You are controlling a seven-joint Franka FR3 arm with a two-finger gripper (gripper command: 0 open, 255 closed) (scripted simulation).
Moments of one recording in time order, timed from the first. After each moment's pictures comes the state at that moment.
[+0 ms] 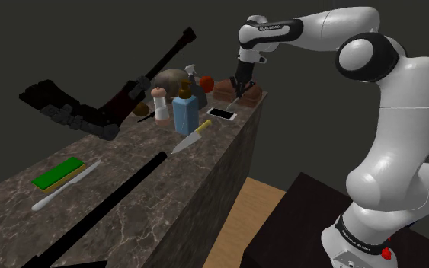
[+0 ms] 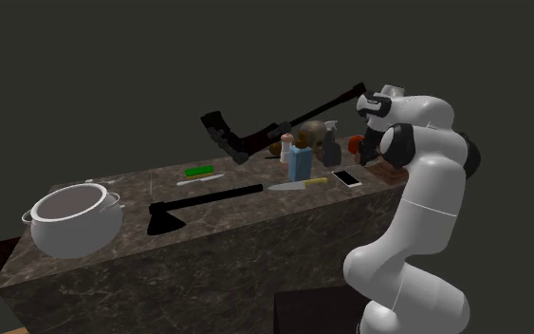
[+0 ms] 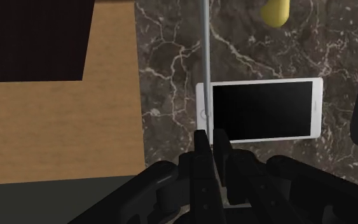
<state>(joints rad) -0.73 0.49 0.46 -1.36 -0.02 1.75 1.00</state>
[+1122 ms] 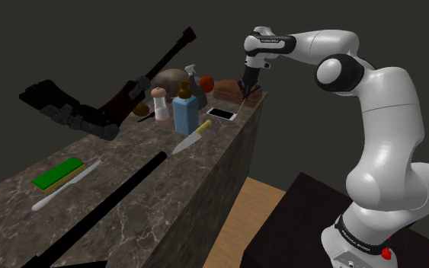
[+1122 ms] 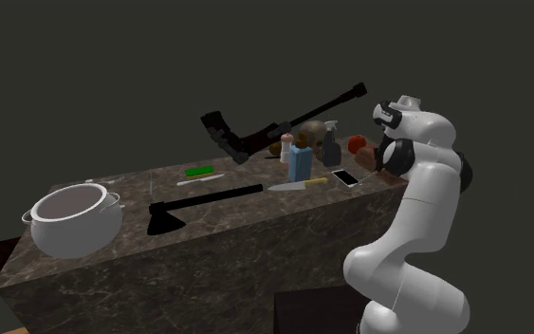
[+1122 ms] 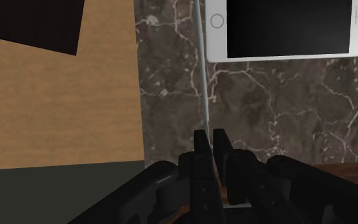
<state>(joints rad) -0.73 0.75 0.40 -1.05 -0.09 1.69 0.90</state>
